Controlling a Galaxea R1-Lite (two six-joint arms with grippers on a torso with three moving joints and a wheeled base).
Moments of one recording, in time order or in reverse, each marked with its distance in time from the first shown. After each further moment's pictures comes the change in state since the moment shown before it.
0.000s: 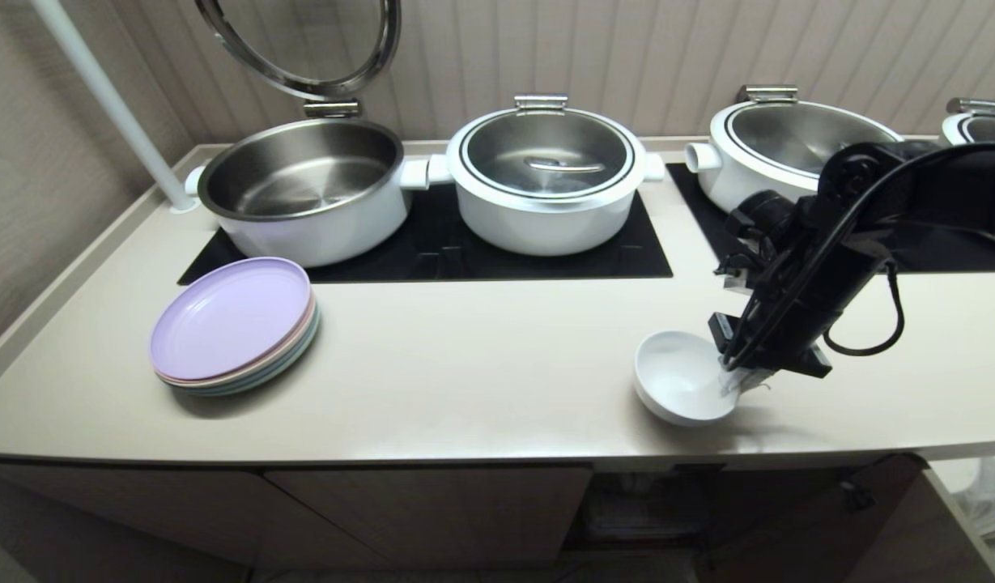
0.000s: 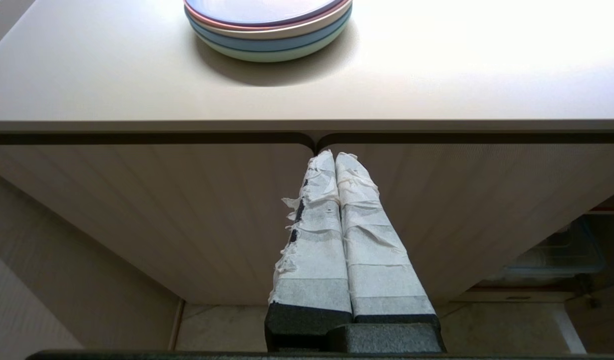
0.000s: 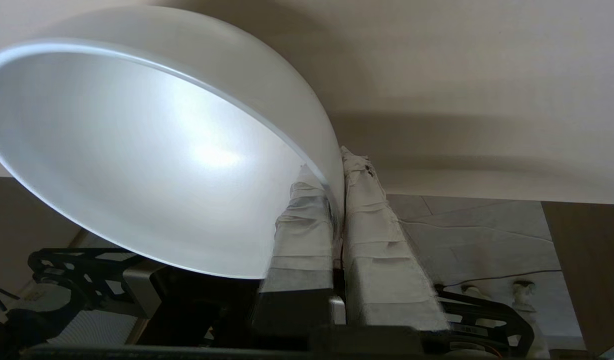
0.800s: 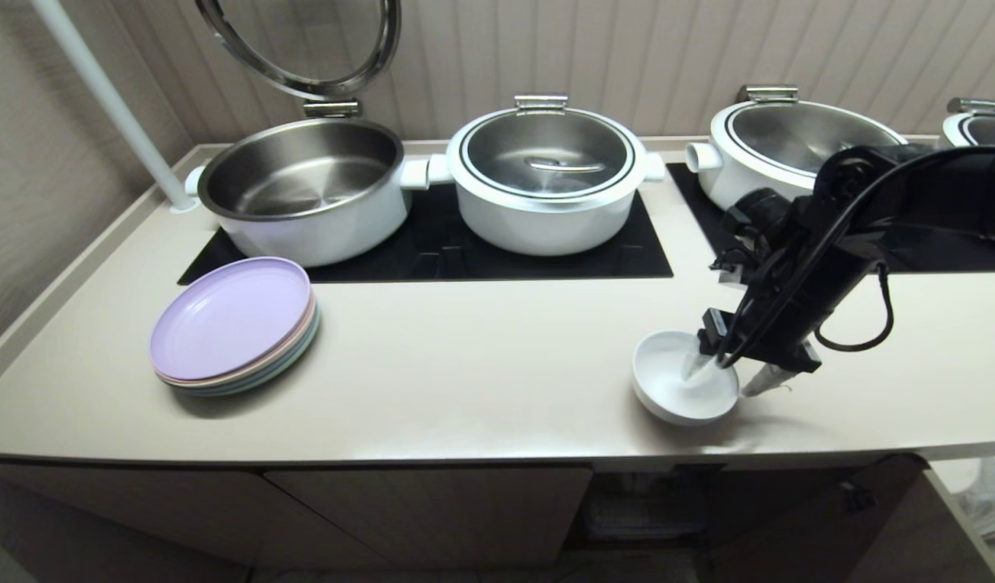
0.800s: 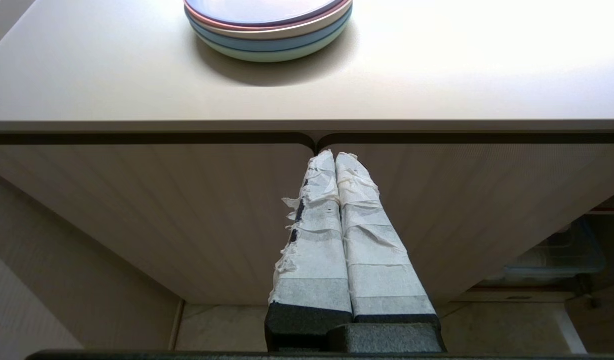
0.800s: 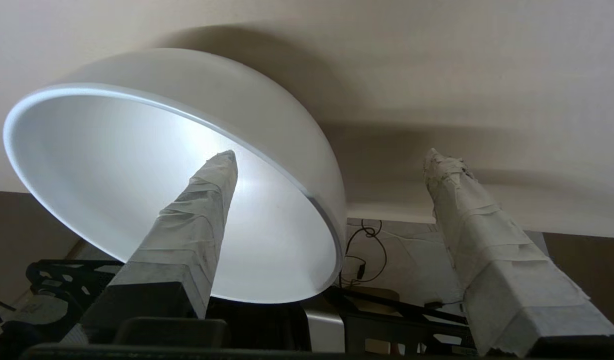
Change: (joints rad) left arm 0.000 0.000 0.000 0.000 0.000 0.000; right arm 0.000 0.006 0.000 -0.051 -0.001 -0.008
